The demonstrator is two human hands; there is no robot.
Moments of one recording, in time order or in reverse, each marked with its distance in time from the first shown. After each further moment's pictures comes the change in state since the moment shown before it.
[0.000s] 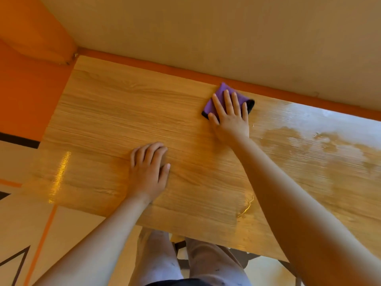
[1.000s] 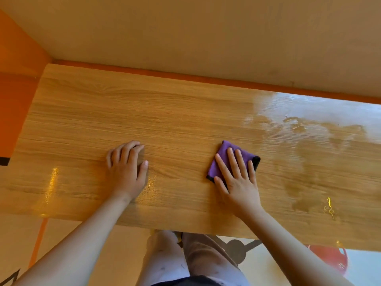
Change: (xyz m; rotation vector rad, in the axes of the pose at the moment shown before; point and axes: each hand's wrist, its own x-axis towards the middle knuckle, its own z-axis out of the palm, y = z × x) left_hand -0.002 0.004 -0.001 0.018 0.019 -0.007; right_hand -0.189 0.061 0.051 -0.009 0.012 0.043
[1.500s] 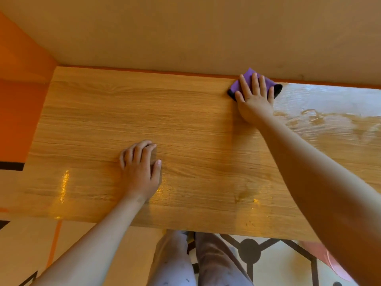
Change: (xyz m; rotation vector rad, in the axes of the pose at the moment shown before) left_hand 0.002 -0.001 0.003 -0.030 0.020 0.013; right_hand 0.195 0.022 -0.067 0.095 0.058 0.247
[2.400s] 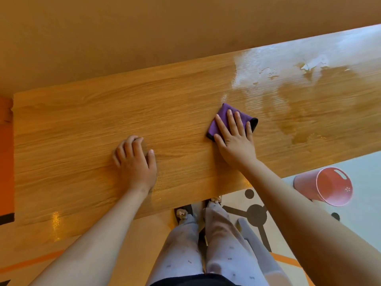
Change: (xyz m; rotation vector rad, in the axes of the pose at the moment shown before) left_hand -0.002 -0.007 0.006 0.015 -0.008 0.054; right_hand -0.201 -0.003 0.066 0.023 0.027 0.118
